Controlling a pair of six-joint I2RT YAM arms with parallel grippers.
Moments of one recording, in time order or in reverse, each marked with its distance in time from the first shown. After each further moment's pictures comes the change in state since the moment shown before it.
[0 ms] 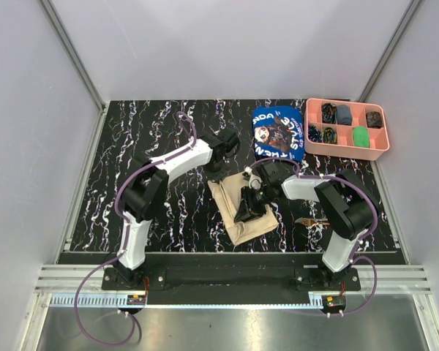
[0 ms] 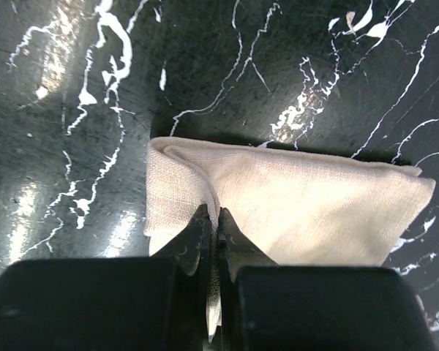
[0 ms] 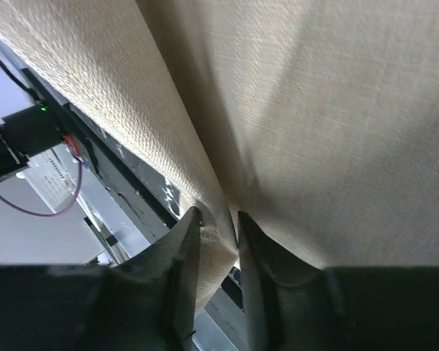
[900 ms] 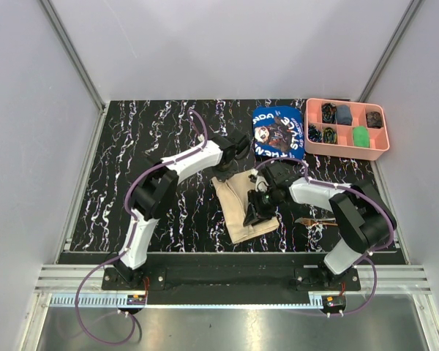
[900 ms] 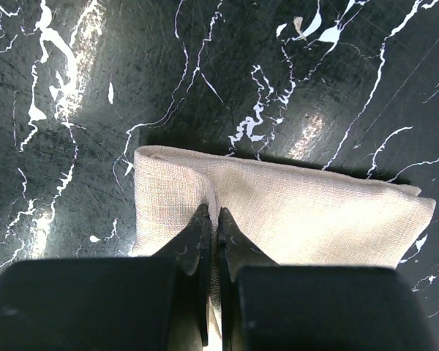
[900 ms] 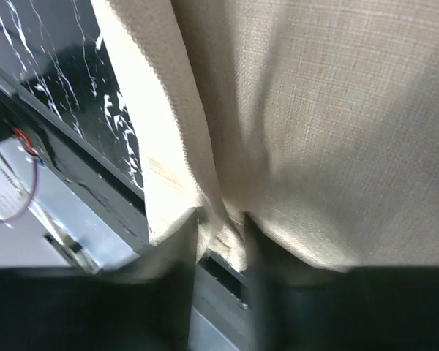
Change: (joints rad) left arm -0.063 0.096 0.106 -0.010 -0.095 -0.007; right arm -0.003 -0.146 -0.042 -0.179 0.138 -0.084
